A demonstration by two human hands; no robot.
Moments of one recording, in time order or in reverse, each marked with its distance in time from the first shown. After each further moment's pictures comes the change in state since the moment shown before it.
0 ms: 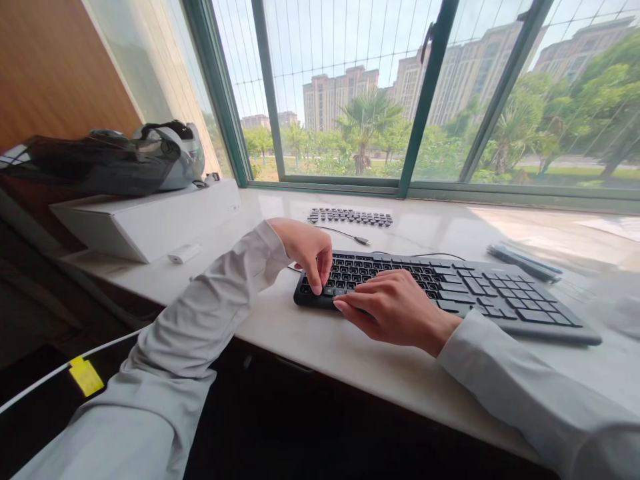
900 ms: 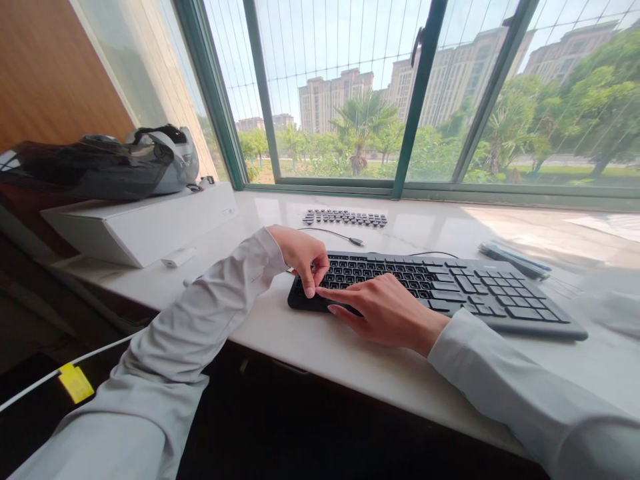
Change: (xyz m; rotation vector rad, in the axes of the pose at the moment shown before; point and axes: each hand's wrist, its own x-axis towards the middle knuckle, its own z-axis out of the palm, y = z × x) left_hand 0.015 -0.010 0.003 0.034 -0.134 0.002; right_hand 0.001 -0.002 -0.005 0.009 -0.246 0.120
